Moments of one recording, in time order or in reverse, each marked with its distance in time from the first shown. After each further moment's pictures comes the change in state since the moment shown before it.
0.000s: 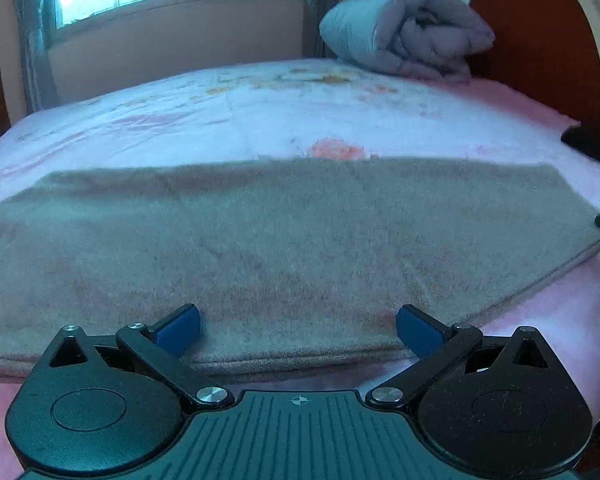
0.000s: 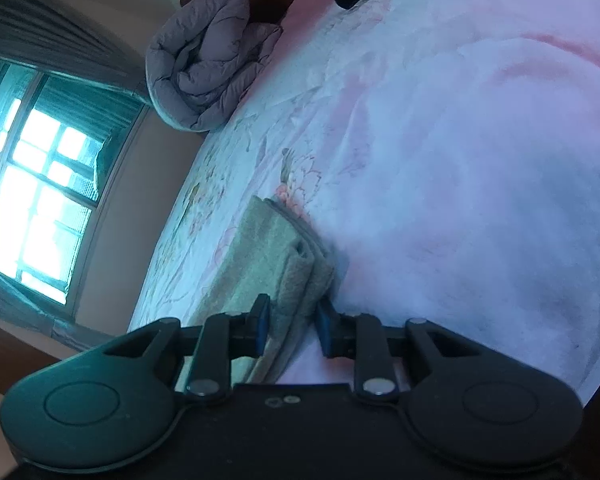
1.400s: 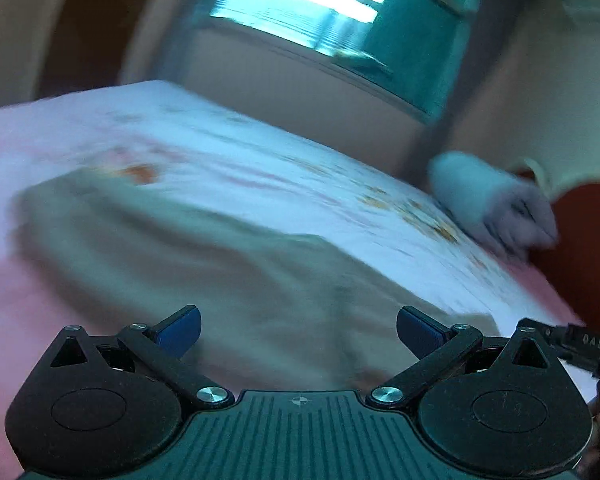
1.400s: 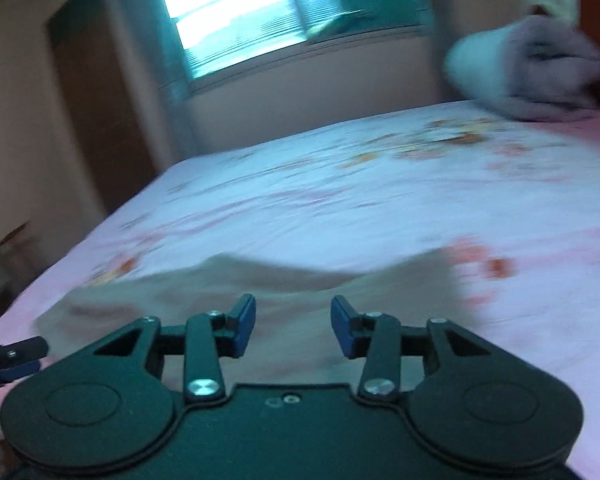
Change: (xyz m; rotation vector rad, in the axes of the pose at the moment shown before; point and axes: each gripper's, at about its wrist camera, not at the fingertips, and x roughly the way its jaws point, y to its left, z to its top) left arm -0.117 0.282 -0.027 -0.424 -0.211 -0.026; right arm 0.068 0.284 -0.243 -0.907 0.148 0.125
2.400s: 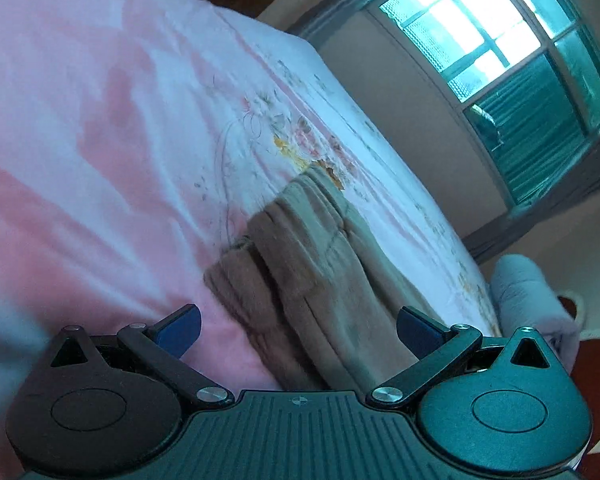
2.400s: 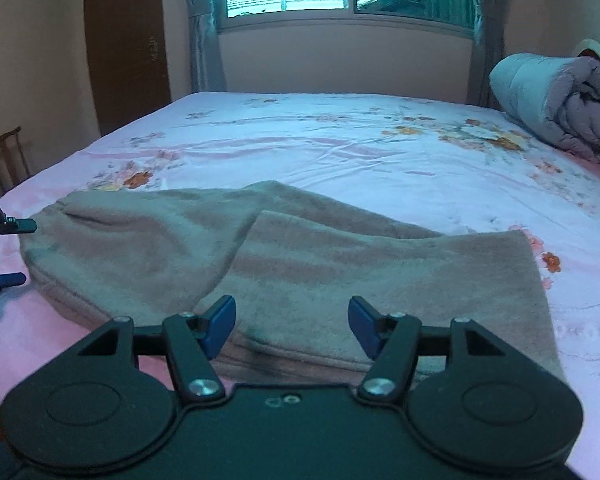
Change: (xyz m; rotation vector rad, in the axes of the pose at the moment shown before) left arm 0.056 0.242 0.015 -0.547 0.038 0.063; right arm 0.041 0.103 -0.042 -0.259 0.124 -0.050
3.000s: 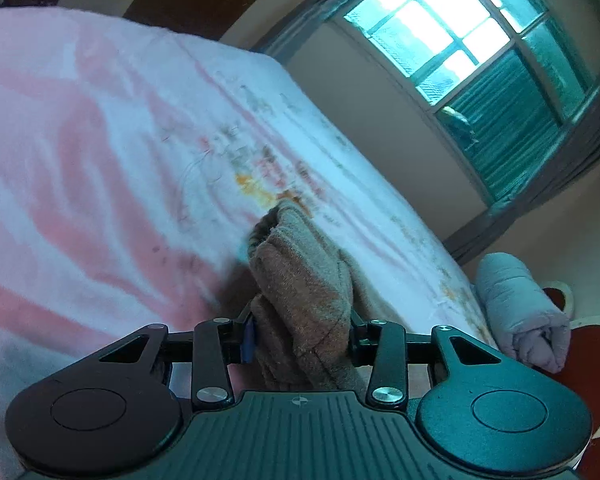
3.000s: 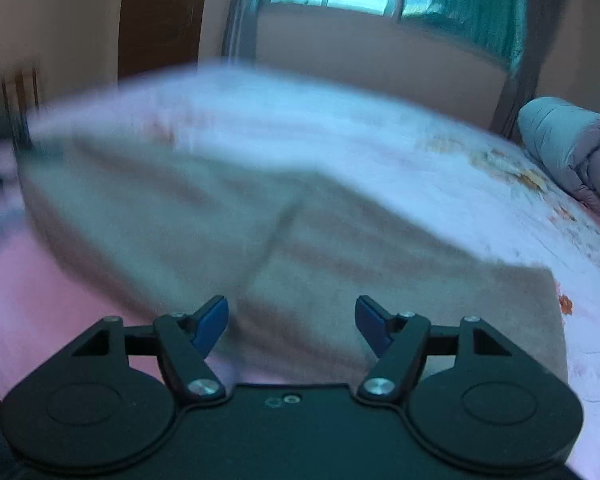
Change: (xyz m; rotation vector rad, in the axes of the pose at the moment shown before) left arm -0.004 -0.024 0.027 0.091 -0.051 -0.067; right arm 0.038 0.059 -0.013 -0.242 0.116 -0.049
